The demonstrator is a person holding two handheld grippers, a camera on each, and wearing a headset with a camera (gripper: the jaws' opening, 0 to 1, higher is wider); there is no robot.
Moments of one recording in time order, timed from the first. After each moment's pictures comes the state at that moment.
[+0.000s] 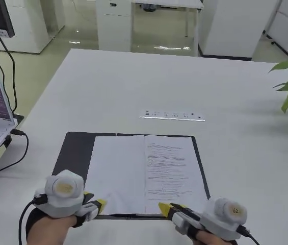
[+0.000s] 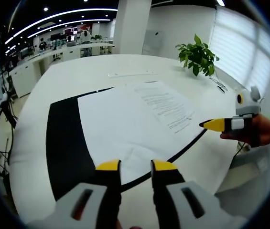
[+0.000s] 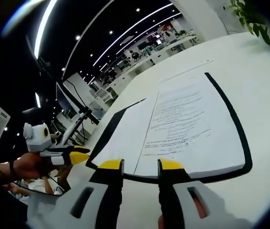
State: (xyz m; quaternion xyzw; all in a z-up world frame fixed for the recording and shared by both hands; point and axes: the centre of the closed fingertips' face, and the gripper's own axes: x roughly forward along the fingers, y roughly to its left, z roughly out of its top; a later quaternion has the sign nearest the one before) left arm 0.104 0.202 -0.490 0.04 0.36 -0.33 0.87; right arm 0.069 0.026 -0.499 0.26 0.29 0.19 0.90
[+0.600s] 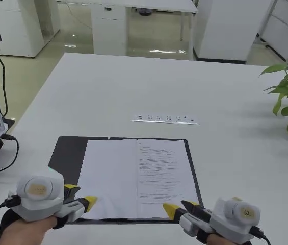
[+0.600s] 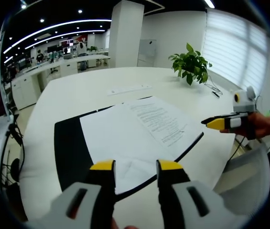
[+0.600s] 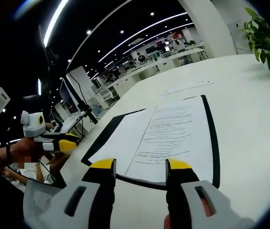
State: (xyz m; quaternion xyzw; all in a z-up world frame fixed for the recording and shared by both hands) left arm 0.107 0.202 -0.443 0.05 0.32 -0.34 0.88; right arm 0.061 -0.013 -0.465 0.19 0.27 0.19 0.92
